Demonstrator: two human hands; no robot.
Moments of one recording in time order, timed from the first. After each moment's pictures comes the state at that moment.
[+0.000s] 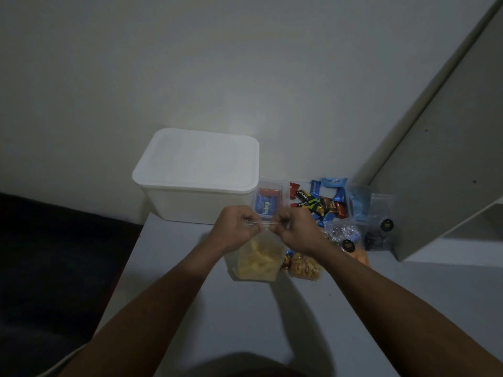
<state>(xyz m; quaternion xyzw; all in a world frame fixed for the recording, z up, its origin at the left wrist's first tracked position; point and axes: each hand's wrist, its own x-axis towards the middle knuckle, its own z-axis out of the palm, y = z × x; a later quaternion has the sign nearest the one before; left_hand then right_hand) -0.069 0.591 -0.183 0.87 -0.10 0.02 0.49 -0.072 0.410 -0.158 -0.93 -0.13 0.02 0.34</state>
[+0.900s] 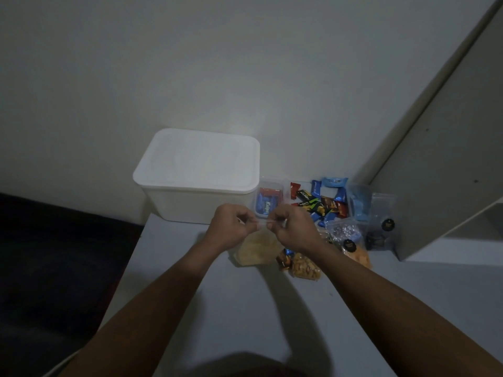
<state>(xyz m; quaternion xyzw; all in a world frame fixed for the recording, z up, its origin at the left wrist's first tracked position) -0.070 0.597 -0.175 0.87 -0.06 0.02 0.49 -0.067 0.418 -0.168 -0.94 -0.14 -0.01 0.33</state>
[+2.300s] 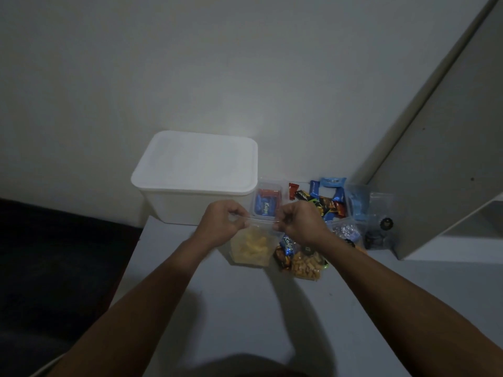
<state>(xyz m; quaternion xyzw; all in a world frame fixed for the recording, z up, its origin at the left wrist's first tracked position) -0.062 0.614 -0.172 0.88 -0.06 0.02 0.47 -0.063 0.408 -0.149 -0.94 -0.09 0.04 0.33</state>
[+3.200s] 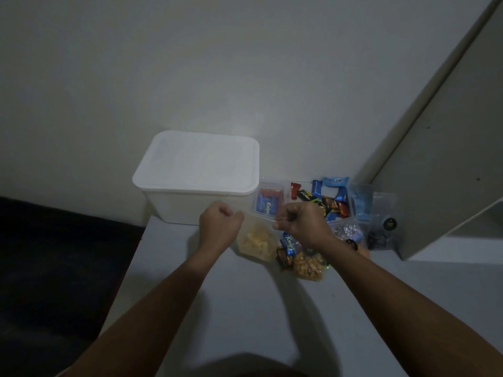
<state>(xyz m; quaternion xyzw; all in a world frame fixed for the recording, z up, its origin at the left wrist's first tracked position) -0.073 0.597 -0.174 0.84 0.17 0.08 0.51 -0.061 0.402 -0.157 -0.91 -0.10 0.03 0.40</state>
